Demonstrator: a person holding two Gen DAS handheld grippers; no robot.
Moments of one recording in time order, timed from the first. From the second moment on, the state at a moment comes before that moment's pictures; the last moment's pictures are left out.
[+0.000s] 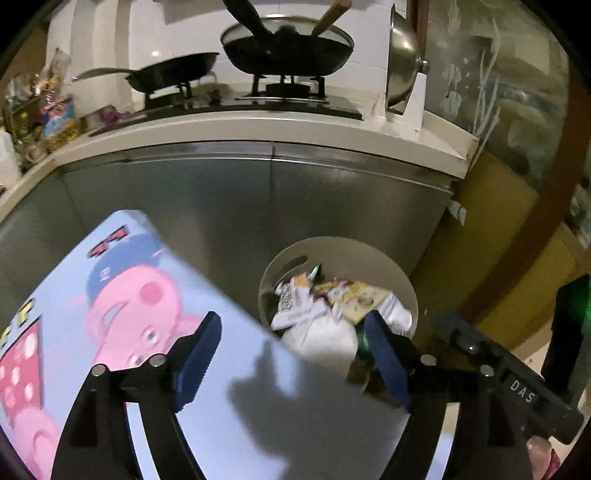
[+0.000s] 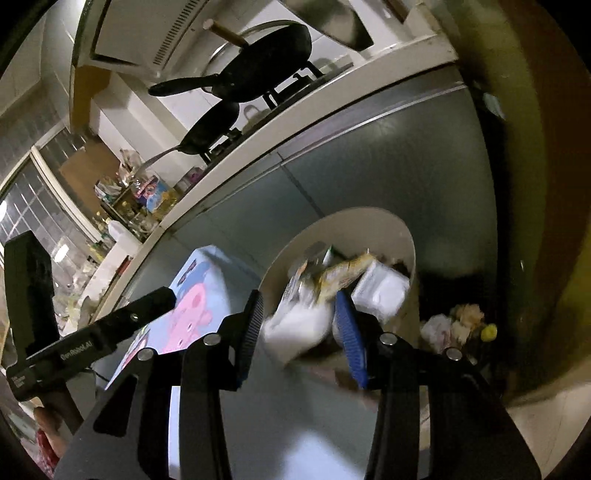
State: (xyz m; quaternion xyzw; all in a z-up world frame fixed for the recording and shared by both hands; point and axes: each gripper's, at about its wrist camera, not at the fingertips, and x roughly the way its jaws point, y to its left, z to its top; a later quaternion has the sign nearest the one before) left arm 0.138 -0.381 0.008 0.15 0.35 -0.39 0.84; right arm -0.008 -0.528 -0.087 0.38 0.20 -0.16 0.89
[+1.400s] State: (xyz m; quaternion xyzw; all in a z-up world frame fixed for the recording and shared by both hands) left arm 0.018 -0.198 0.058 0.15 0.27 -0.27 0.91; right arm -0.123 -0.345 0.003 0.27 0.18 -0.17 0.93
